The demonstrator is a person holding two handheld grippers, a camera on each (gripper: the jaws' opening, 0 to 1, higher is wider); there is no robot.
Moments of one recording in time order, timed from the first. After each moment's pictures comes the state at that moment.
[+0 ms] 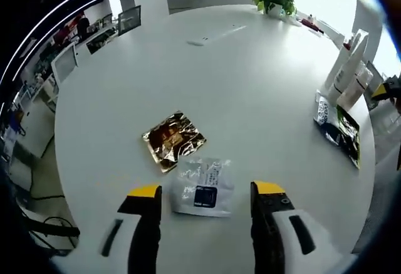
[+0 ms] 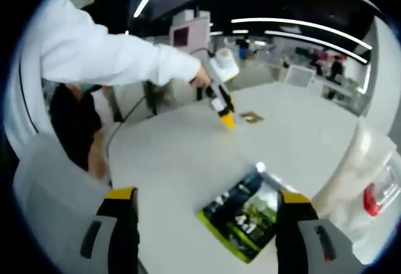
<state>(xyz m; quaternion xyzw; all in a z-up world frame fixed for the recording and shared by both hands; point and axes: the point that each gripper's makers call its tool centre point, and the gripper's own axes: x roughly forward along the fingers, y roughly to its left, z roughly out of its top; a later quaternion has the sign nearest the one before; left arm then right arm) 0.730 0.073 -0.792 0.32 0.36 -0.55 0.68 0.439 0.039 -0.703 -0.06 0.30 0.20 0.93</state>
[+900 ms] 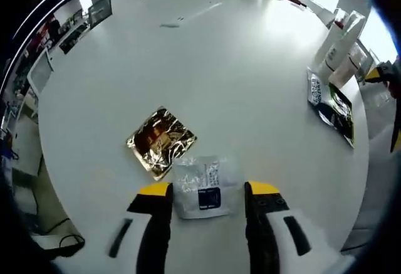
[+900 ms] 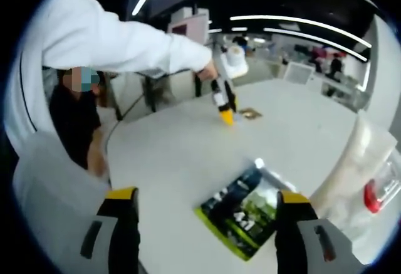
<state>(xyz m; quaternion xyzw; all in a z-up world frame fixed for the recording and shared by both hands) 0.723 0.068 -0.797 0.39 0.39 -0.57 0.61 0.437 0.035 -0.707 -0.06 0.31 0.20 0.93</state>
